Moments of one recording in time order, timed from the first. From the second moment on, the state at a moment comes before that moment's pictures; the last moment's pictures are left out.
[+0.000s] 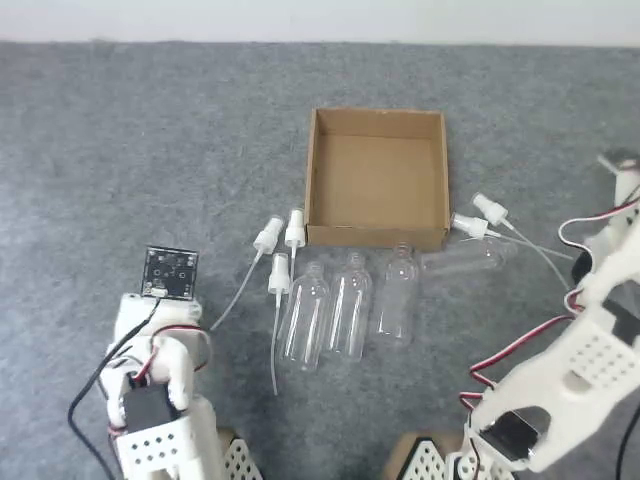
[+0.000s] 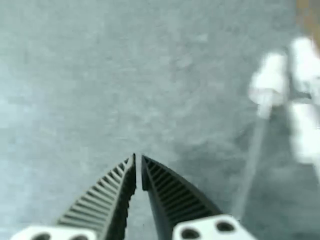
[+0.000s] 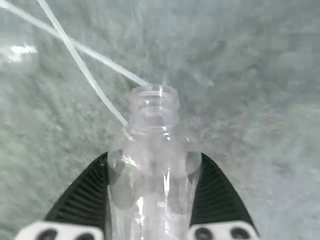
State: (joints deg) left arm -21.6 -103.3 97.2 59.8 -20.9; right arm 36.5 30.7 -21.2 88.9 46.5
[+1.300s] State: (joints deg) left arm 1.8 7.7 20.1 61.4 -10.3; right arm 30.2 -21.0 38.8 71.9 54.3
